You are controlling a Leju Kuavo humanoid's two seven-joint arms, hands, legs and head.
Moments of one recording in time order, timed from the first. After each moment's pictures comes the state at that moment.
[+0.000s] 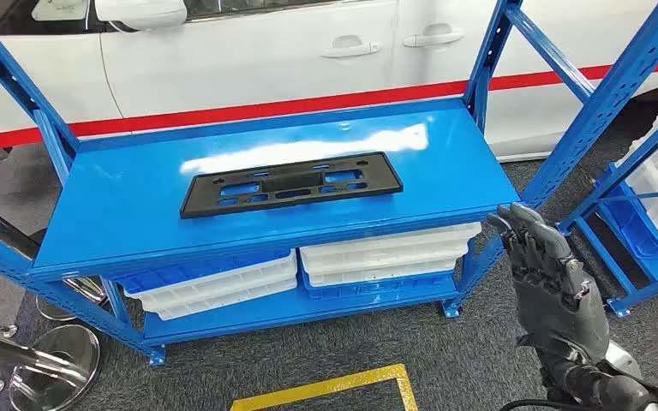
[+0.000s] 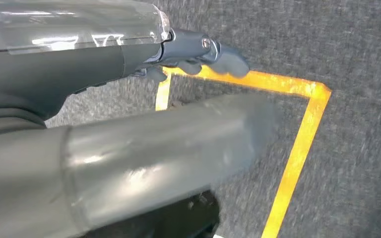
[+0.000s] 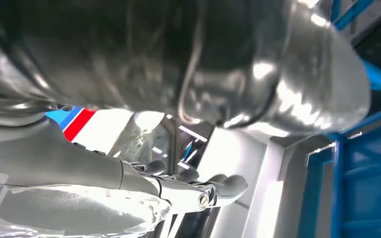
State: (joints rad) left arm -0.01 -0.10 0.69 -0.21 -0.20 0.03 -0.20; right arm 0.04 -0.27 0.05 -2.21 -0.14 0.34 -0.58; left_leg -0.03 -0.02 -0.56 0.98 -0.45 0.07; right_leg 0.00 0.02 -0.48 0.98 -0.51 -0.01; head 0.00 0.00
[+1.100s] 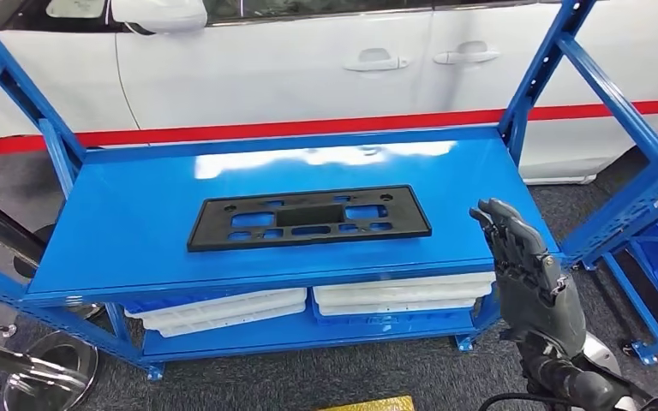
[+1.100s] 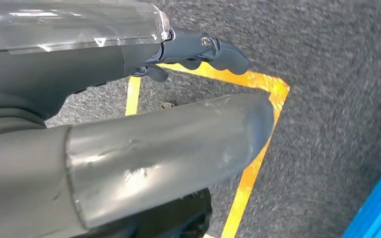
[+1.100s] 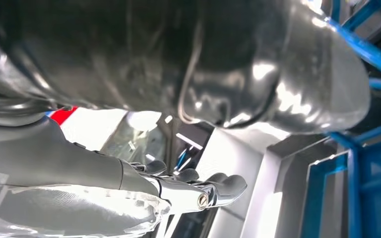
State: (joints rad) left arm -0.02 -0.10 0.69 -0.21 -0.24 0.03 -0.21; right arm 0.00 -0.28 0.13 -2.20 -0.08 0.28 -0.59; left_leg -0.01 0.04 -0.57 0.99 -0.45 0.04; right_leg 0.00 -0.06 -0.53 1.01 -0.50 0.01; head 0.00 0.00
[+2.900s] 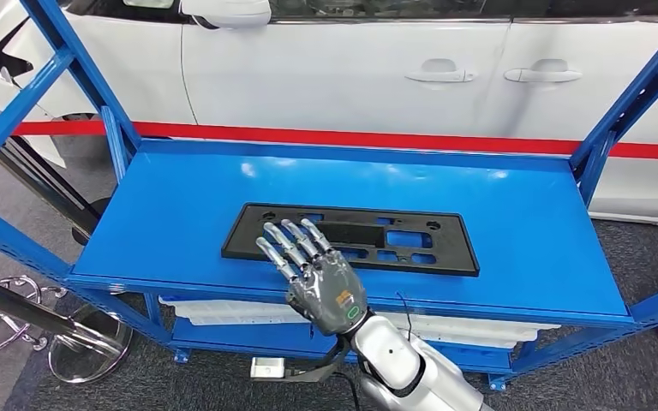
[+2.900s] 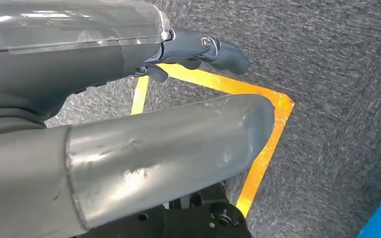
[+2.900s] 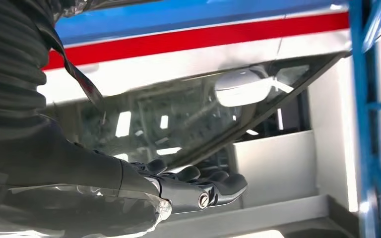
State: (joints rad) left arm -0.03 -0.06 0.71 -0.21 -0.38 0.00 -0.20; right arm -0.39 -0.03 0.85 -1.41 1.34 -0.47 0.03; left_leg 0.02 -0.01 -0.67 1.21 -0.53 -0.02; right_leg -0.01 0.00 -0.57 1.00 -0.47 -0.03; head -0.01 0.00
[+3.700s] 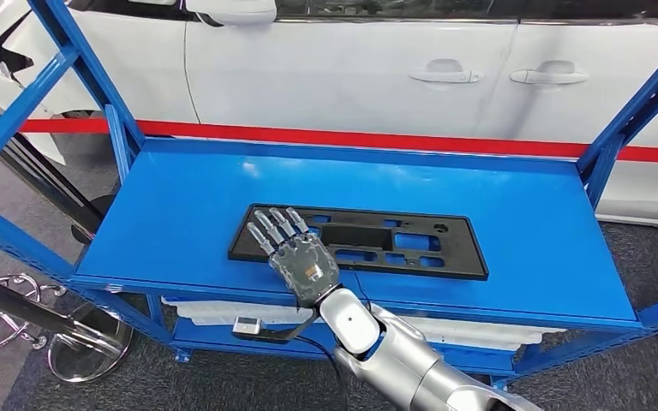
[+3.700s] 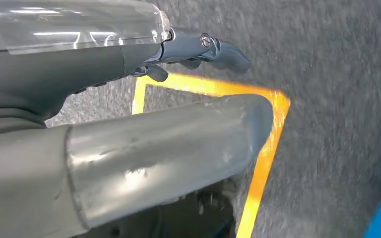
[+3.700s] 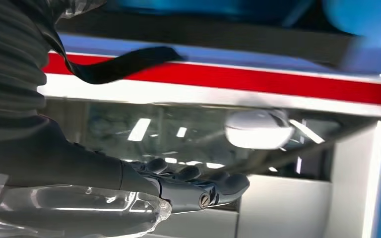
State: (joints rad) left arm -0.04 -0.05 0.69 -0.21 -0.46 -0.02 -0.19; right arm -0.60 0.13 0.91 -0.94 1.40 -0.47 0.18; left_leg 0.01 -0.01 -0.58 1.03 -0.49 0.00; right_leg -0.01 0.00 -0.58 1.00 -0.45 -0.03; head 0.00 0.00
